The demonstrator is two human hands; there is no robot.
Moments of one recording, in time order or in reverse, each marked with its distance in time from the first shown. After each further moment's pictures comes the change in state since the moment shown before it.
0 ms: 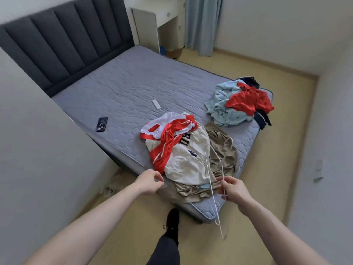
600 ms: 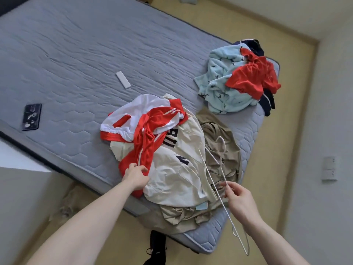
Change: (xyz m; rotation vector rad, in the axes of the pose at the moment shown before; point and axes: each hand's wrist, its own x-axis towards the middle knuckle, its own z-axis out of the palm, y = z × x) left_hand 0.396 -0.080 0.054 -0.013 -0.141 -0.235; right_hand 0.270 -0.023 0.052 -0.176 0.268 0.048
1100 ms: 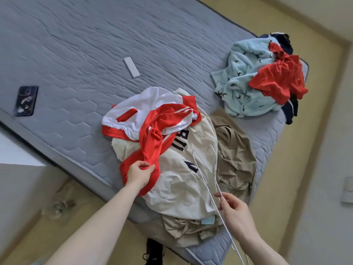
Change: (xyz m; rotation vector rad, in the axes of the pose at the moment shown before) left_hand 0.090 -0.014 0.033 -0.763 0.224 -0.176; right_hand 0.061 -0.001 0.070 -0.048 -0.089 0.045
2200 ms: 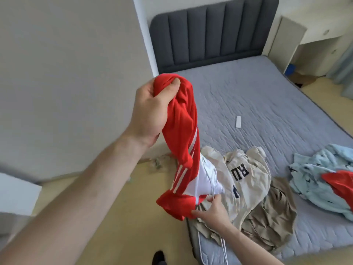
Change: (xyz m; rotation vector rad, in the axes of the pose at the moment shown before) left_hand -0.667 0.232 -0.222 -0.788 0.687 0.758; right_hand -0.226 -0.023 -0.097 -0.608 -0.695 -0.624
